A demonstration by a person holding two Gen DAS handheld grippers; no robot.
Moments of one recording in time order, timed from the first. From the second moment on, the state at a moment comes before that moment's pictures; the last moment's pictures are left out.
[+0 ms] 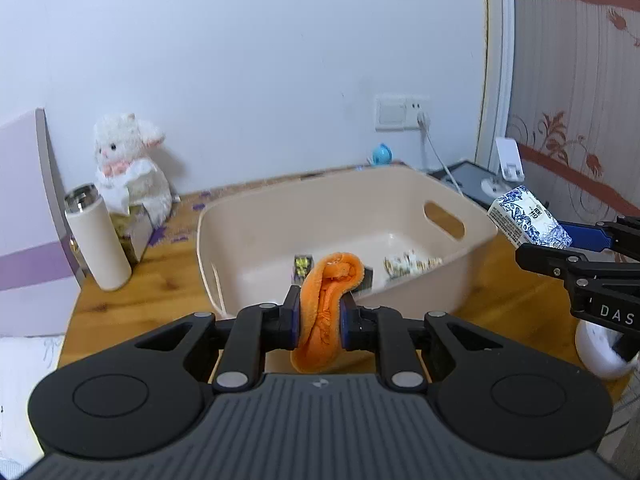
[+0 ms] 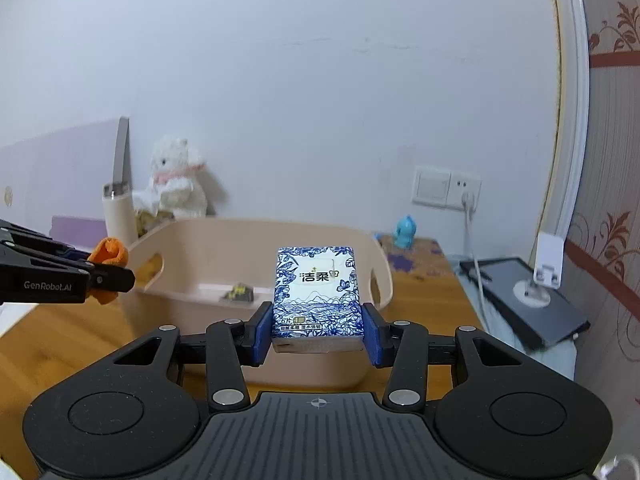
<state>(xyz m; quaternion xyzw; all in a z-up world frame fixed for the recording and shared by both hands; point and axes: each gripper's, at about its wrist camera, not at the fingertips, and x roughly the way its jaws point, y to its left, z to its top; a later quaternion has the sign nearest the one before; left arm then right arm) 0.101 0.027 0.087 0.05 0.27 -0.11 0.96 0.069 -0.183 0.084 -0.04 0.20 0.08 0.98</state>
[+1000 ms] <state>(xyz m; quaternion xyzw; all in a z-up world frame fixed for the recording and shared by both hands) 0.243 0.002 0.033 0.07 0.41 -0.04 0.91 0.191 -0.149 0.060 -0.05 0.28 0.07 0.96</state>
